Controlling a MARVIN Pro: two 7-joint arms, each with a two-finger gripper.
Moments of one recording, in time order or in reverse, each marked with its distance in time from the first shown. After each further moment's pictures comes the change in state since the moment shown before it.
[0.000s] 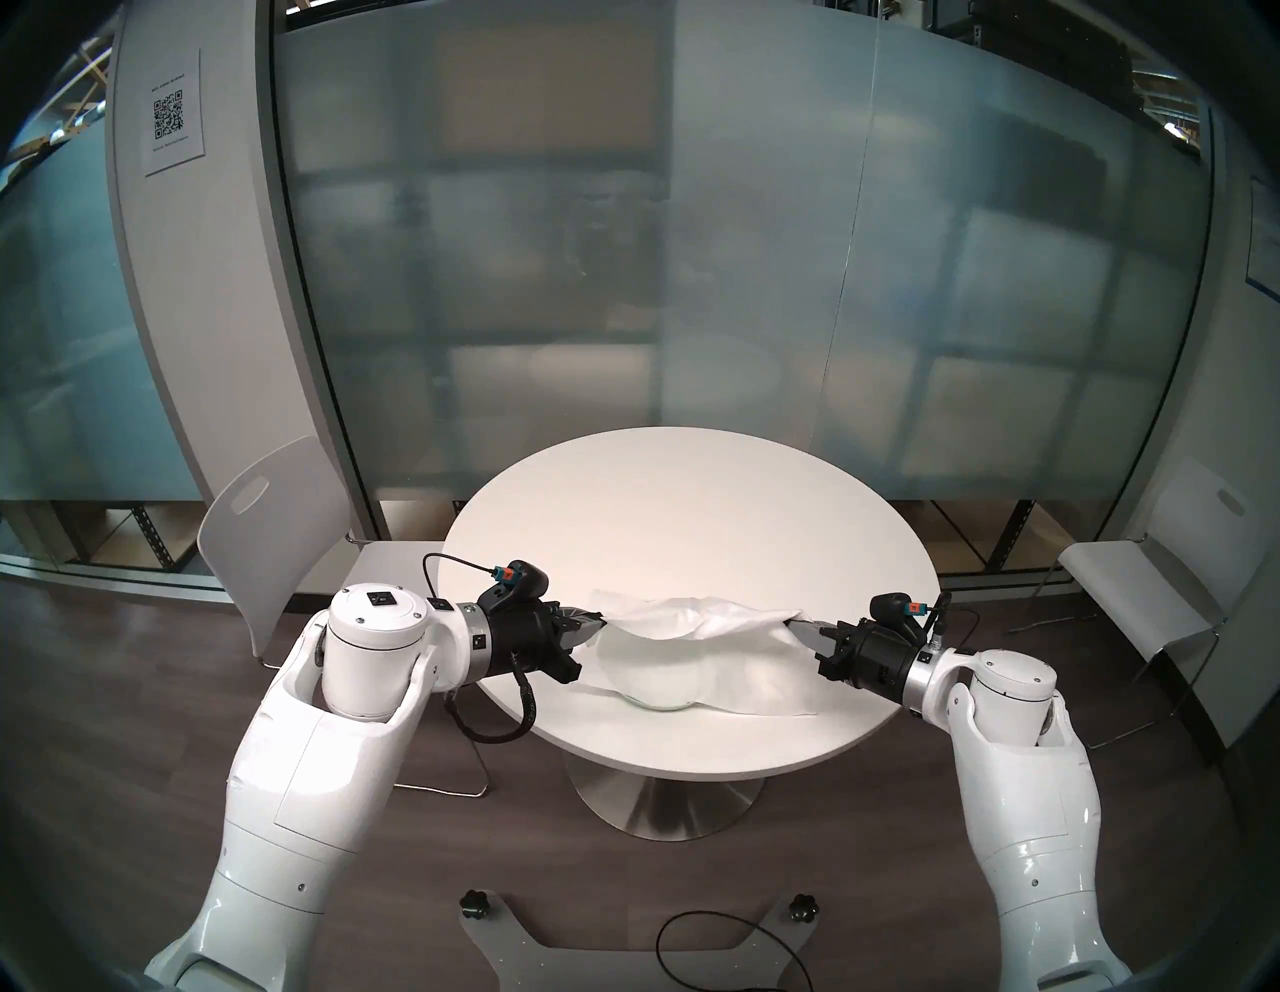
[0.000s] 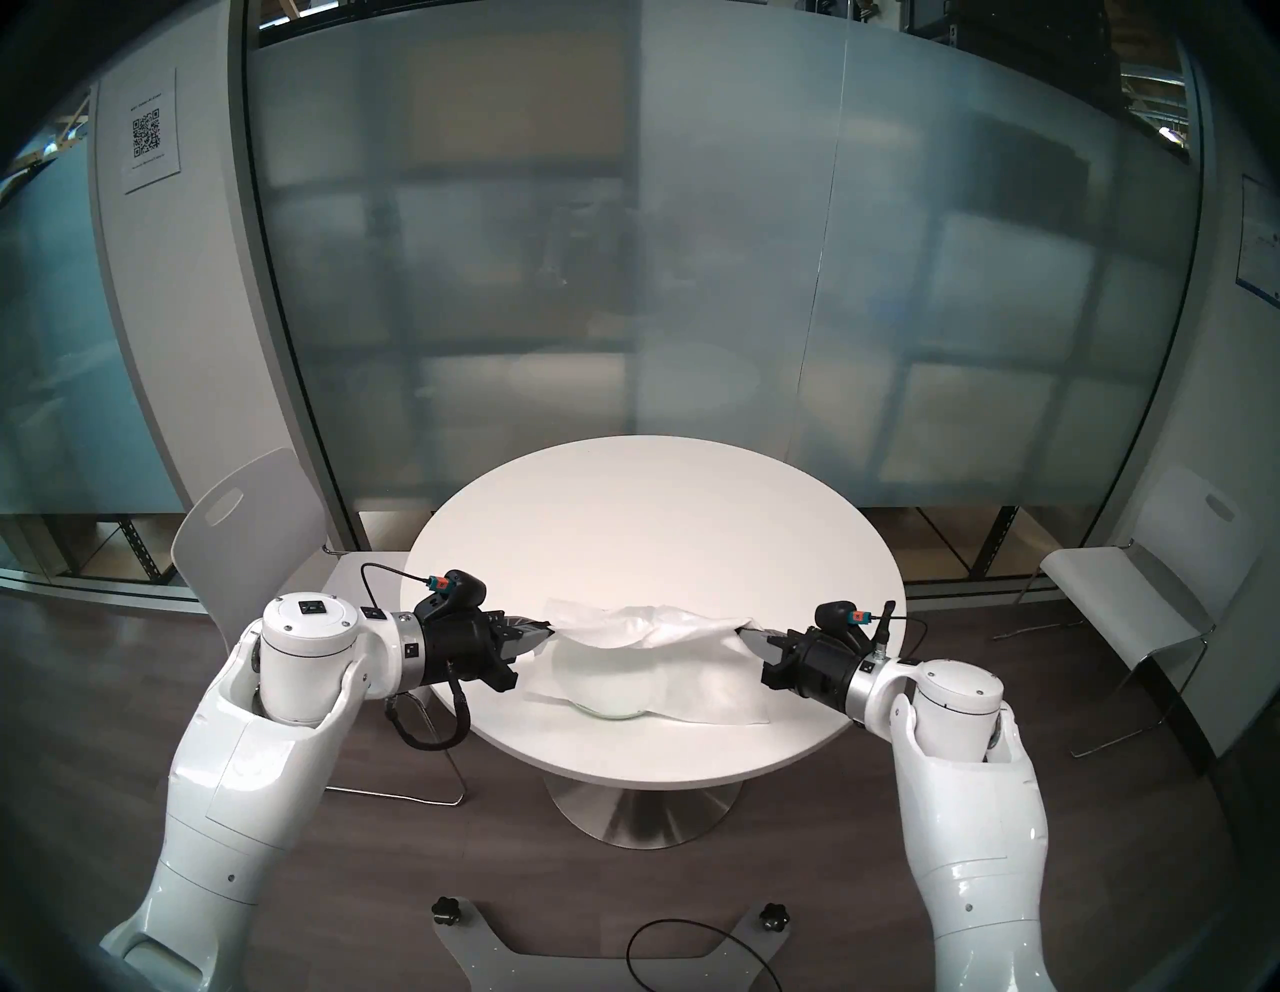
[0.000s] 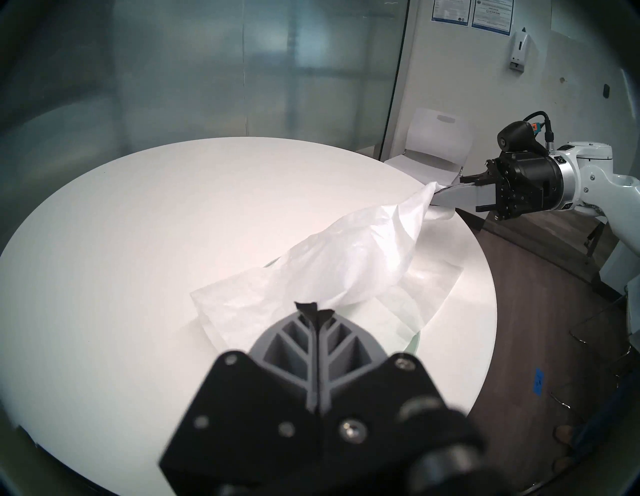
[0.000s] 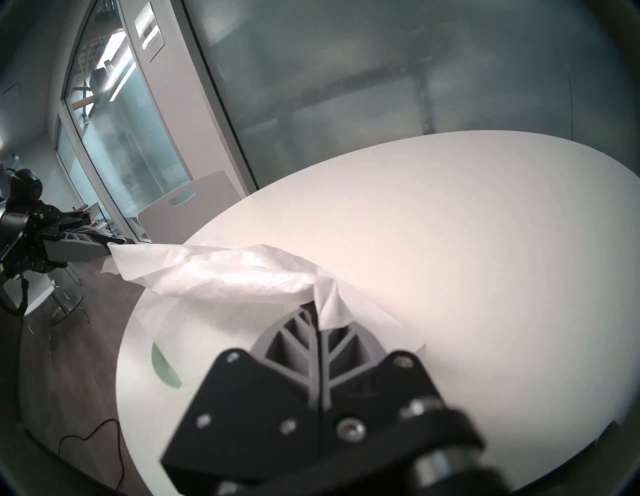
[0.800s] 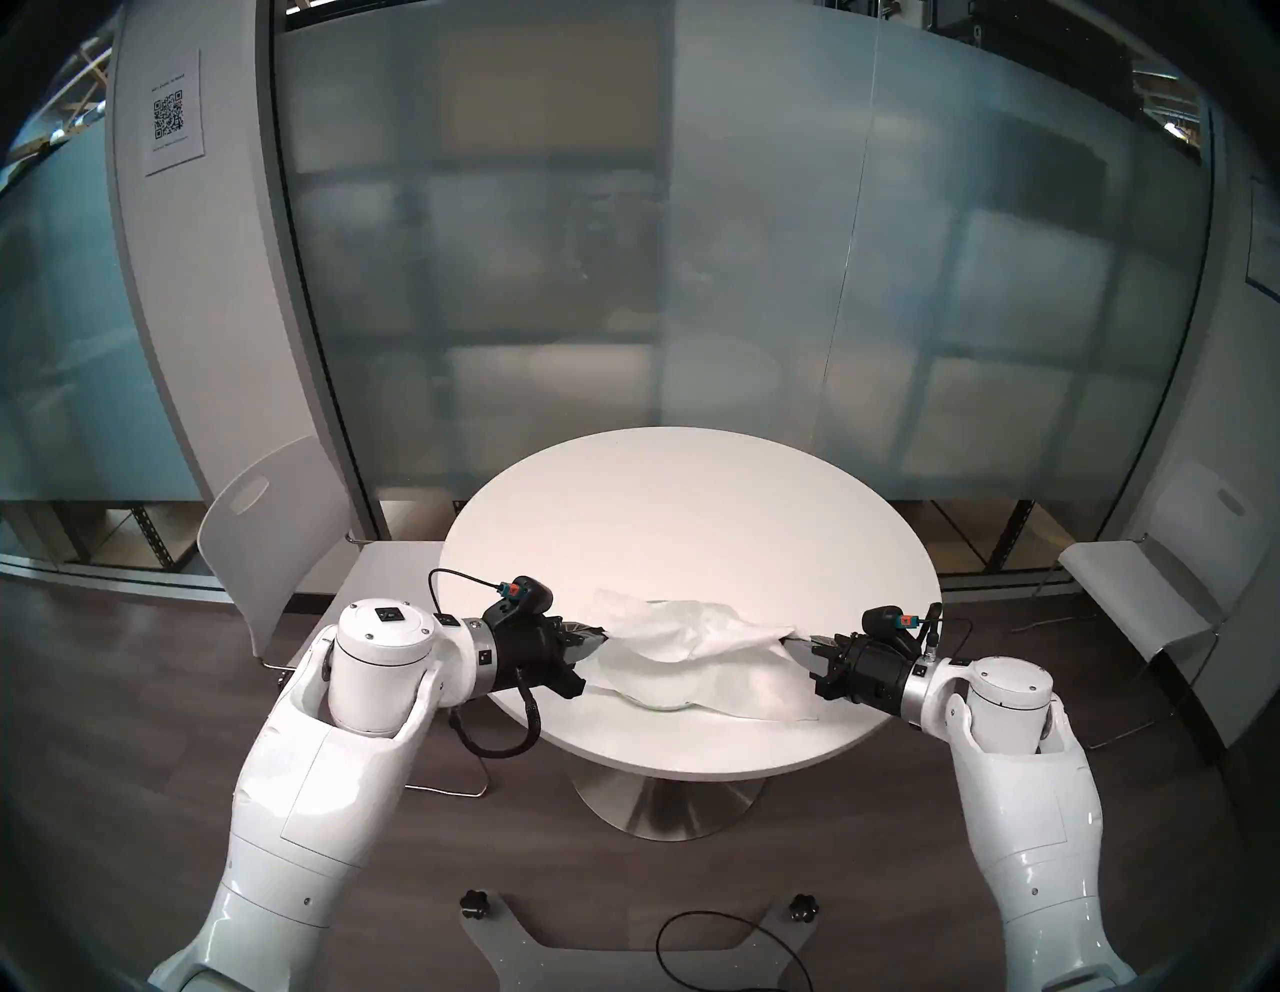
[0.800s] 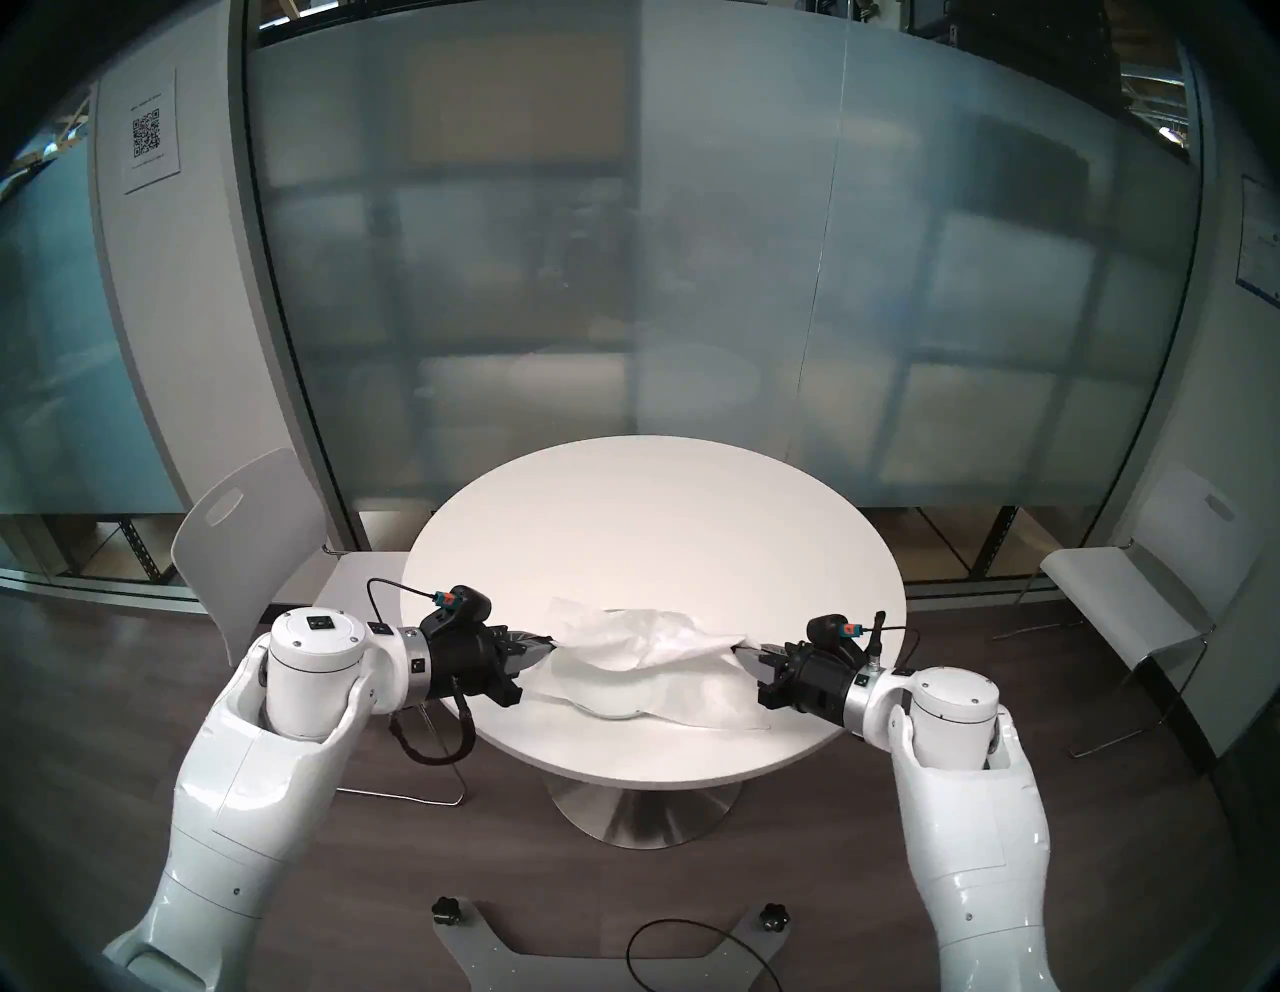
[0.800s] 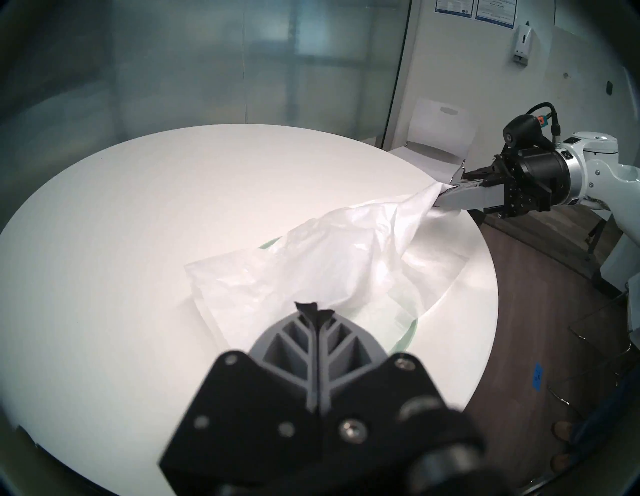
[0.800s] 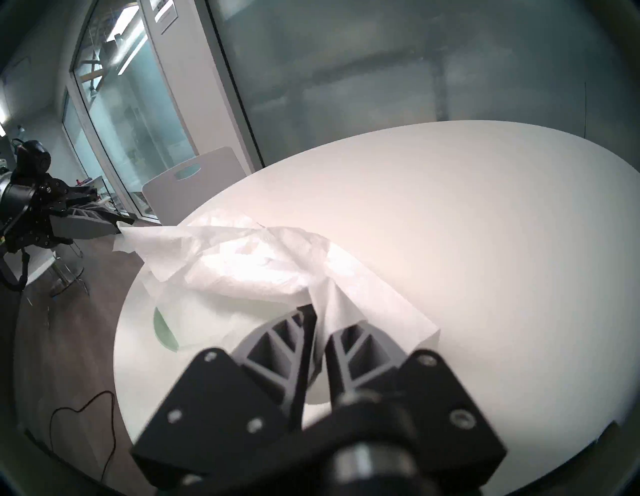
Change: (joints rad) left arm 0.031 -0.010 0.005 -0.001 0.013 -0.003 0.021; right arm -0.031 0.018 -0.016 -0.017 -0.044 -0.005 0.030
